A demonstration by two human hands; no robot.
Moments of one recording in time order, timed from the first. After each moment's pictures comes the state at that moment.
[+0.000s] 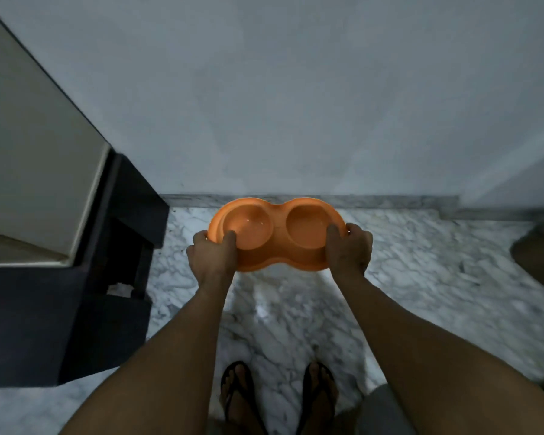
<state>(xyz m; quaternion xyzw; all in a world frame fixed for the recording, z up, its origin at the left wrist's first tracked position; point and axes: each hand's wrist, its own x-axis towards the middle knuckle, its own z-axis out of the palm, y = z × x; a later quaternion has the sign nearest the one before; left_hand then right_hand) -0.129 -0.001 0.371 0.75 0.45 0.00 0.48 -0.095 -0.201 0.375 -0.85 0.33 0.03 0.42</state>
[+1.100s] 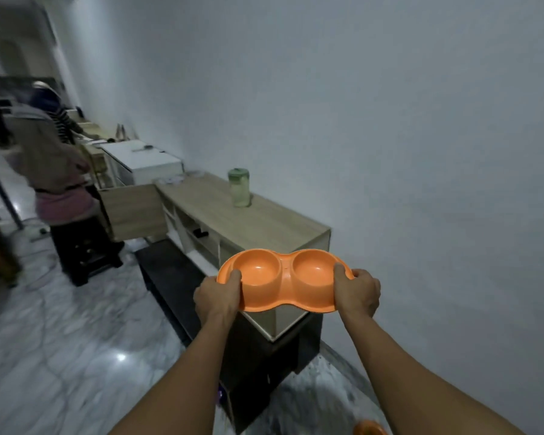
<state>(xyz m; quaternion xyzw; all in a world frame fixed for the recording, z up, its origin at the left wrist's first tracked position) -0.409 0.103 0.834 0.58 0.61 0.36 0.40 -0.231 -0.025 0.838 -0.82 -0.10 0.07 0.56</state>
